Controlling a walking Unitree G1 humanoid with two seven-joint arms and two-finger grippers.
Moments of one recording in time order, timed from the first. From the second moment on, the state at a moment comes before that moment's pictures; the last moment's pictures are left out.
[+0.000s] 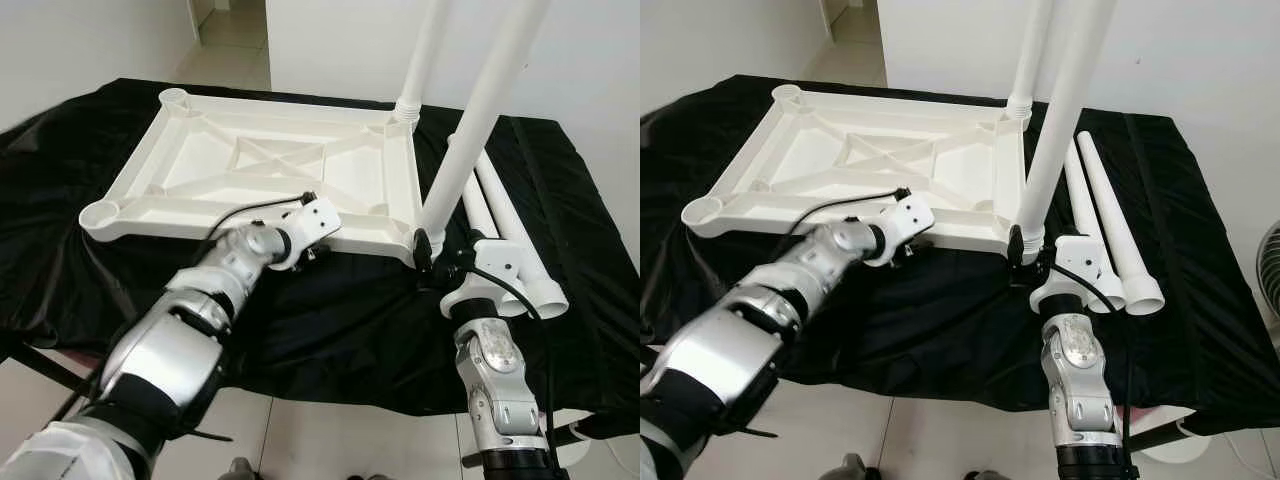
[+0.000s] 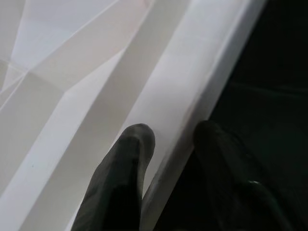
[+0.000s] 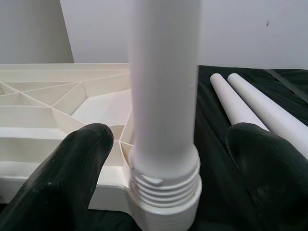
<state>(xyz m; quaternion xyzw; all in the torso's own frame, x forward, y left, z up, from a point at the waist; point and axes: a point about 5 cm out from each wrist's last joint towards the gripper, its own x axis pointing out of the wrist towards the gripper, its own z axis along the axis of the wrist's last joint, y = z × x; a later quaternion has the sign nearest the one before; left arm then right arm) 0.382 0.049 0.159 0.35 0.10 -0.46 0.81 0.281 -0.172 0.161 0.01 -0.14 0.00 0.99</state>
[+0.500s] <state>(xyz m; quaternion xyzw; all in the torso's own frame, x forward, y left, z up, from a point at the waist) 0.331 0.092 0.150 0.33 0.04 -0.60 0.73 0.283 -0.172 0.161 0.00 -0.13 0.00 0.99</state>
